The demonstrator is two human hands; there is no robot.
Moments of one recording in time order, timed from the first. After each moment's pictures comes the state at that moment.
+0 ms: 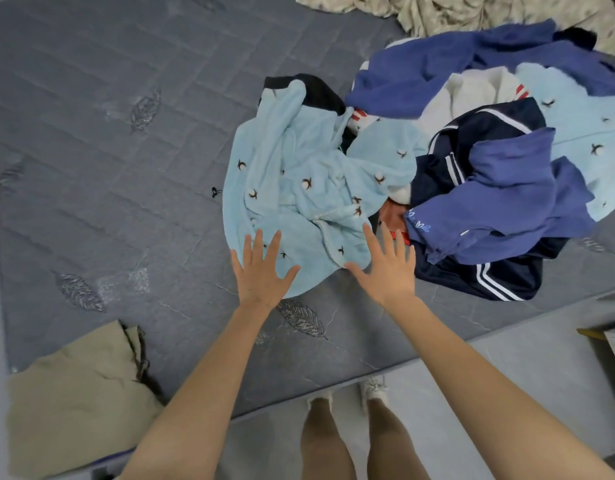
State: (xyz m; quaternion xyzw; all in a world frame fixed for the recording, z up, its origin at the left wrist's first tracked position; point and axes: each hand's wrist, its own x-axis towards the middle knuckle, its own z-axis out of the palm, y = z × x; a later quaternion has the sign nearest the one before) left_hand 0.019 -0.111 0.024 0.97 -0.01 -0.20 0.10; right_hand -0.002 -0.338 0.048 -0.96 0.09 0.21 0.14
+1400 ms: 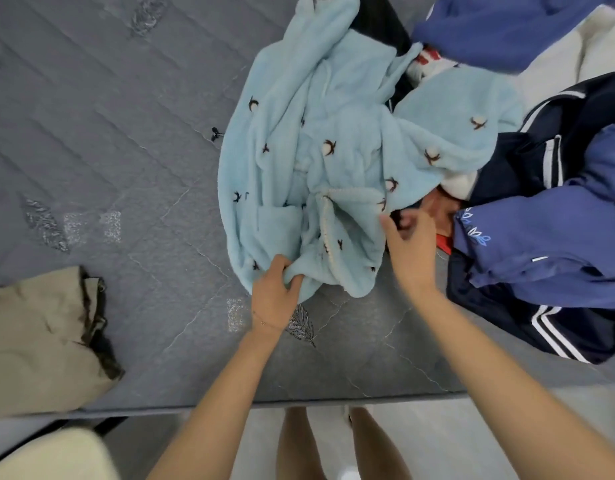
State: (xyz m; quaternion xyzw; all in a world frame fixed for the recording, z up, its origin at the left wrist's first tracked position) left_hand -0.023 -0.161 -0.079 0.92 0.14 -0.06 0.36; right_hand 0.058 -0.365 -0.065 -0.84 0.20 0.06 0.50
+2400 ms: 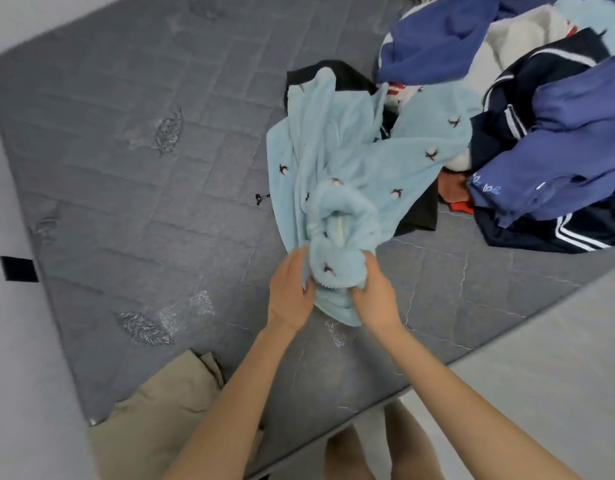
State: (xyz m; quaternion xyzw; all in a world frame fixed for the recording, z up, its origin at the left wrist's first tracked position) left_hand 0.021 0.027 -0.008 0.89 -0.14 -0.15 0.41; right_hand -0.030 -0.124 0.043 -0.80 0.27 0.09 0.52
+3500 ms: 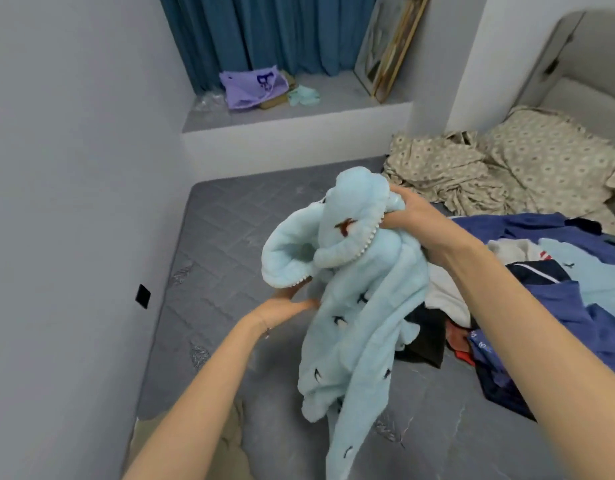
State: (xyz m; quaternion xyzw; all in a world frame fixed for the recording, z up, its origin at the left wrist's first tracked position) left_hand 0.013 0.075 0.306 0.79 0.00 -0.24 0.56; right_hand 0.038 -0.170 0.461 -0.70 -0.16 0.15 0.68
